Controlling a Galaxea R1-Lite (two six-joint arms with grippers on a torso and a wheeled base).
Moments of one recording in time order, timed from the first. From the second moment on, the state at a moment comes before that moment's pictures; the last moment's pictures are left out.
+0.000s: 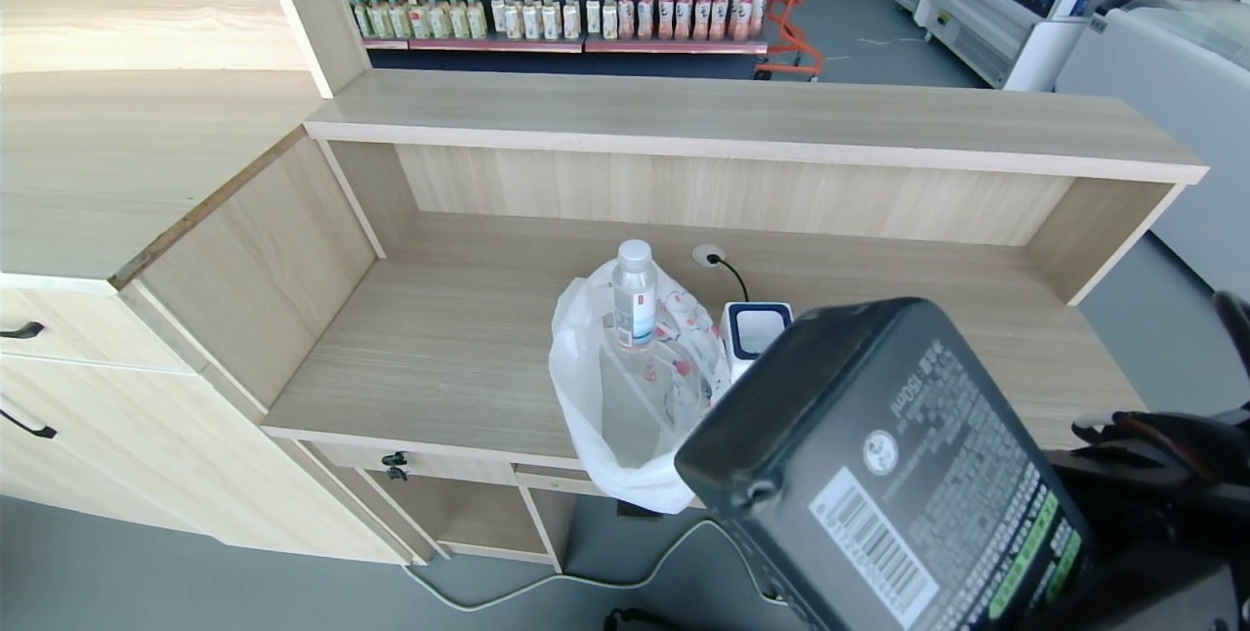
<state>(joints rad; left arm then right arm) -0.01 0.00 0.00 0.00 0.00 -0.01 0.76 1.46 -0.47 -1.37 1.08 -2.26</state>
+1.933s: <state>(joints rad) -0.01 0.00 0.00 0.00 0.00 -0.01 -0.07 1.66 -0.49 -1.03 0.32 -0.23</state>
